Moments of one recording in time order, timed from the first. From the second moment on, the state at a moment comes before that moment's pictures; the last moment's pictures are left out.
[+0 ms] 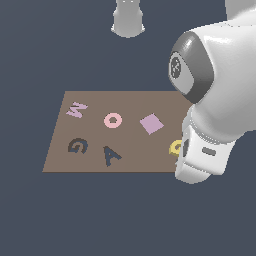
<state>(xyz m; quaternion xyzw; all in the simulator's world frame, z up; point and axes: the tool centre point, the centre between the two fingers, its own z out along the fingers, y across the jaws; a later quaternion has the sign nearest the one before) 0.085 0.157 0.047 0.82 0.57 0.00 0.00</state>
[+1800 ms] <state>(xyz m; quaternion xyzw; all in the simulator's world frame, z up) 0.076 0.107 0.034 0.81 0.58 0.00 0.00</state>
